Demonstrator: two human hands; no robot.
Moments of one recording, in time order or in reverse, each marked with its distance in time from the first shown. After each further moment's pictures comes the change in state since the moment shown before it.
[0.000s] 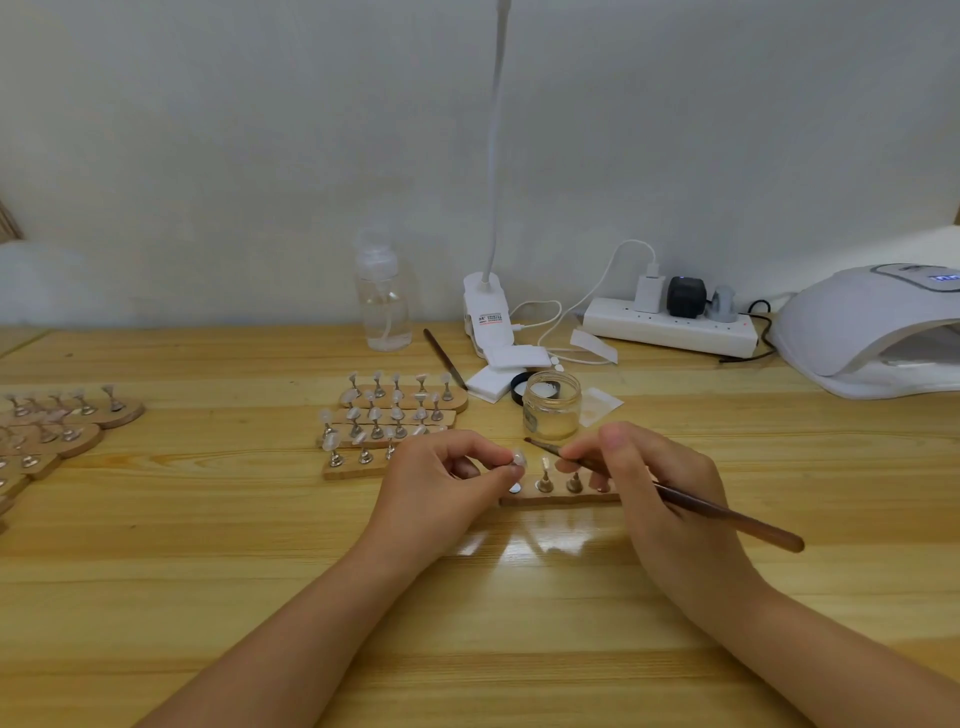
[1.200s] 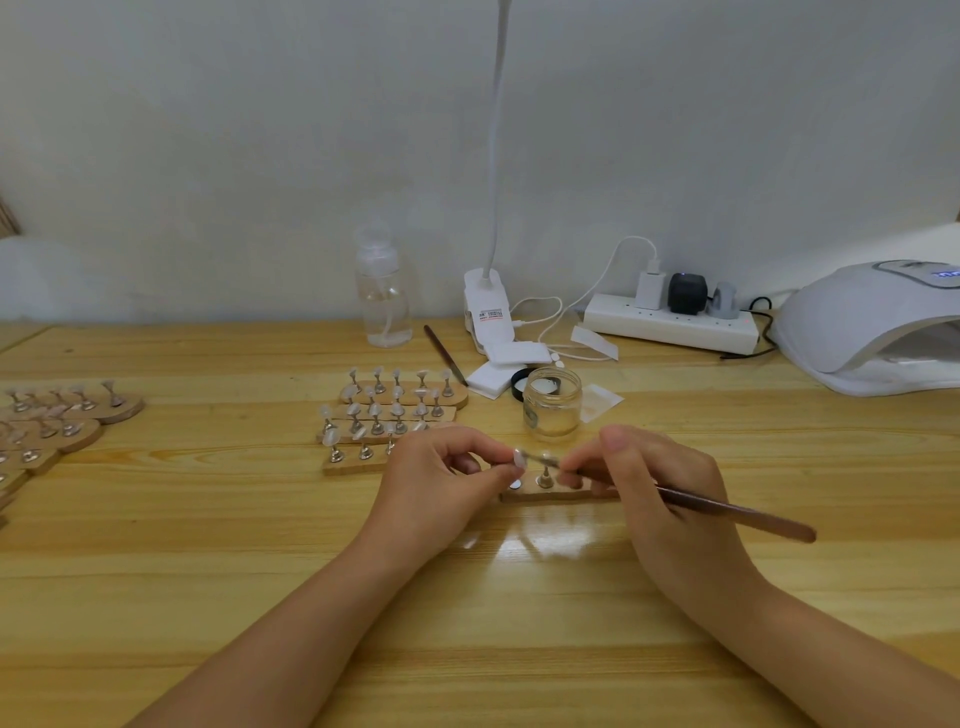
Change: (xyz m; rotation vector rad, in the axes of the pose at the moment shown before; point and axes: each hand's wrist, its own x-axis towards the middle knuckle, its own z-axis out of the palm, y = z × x) left_hand 0.002 -0.005 -0.001 0.026 -0.002 0.054; right_hand -0.001 -0.003 0.000 -0.048 -0.005 -0.045
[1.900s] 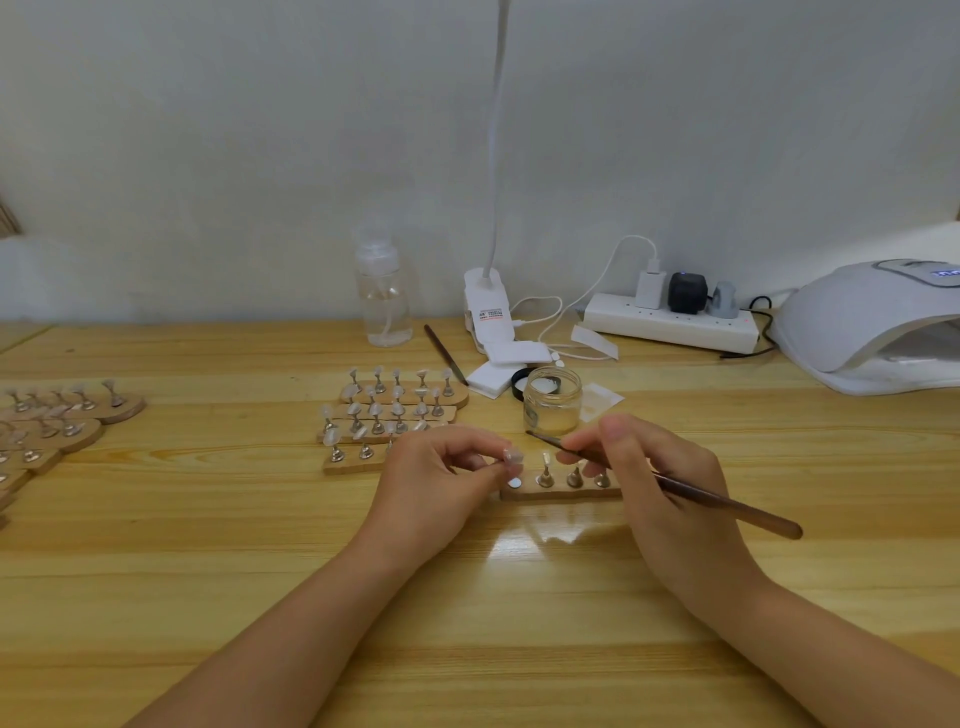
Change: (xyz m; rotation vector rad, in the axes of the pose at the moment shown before) left_hand -0.001 0.002 -0.001 -0.029 0.000 0.012; right_hand 0.002 0.000 -0.001 0.066 0.022 0.105
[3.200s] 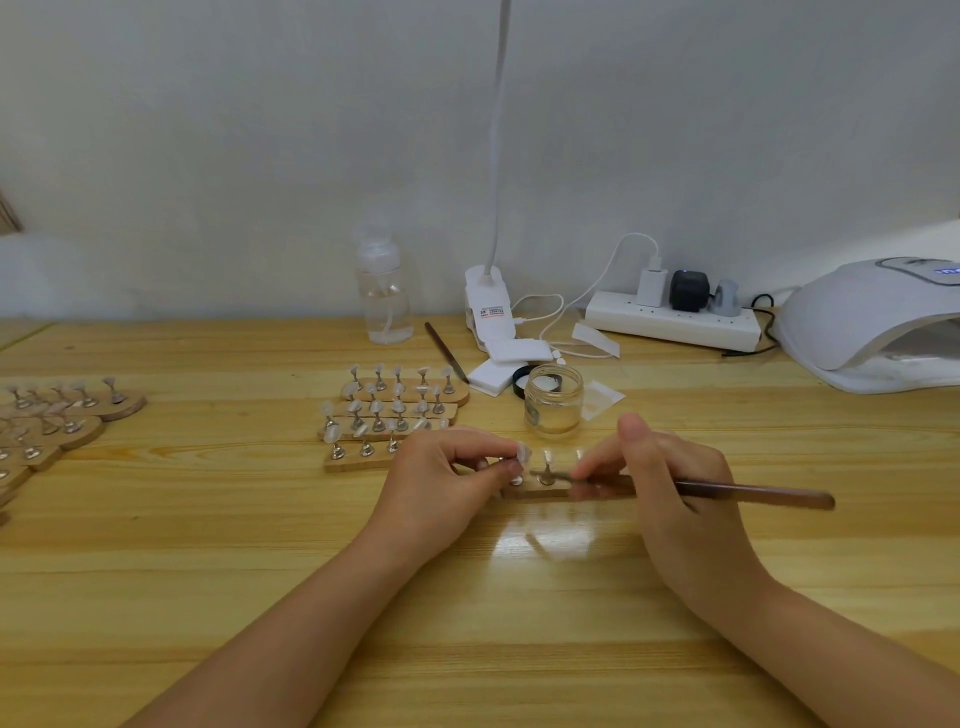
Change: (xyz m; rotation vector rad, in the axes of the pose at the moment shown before) left_hand 0.001 -0.001 0.000 0.031 -0.055 0.052; right_hand -0.002 0.002 0.001 0.086 0.007 -0.024
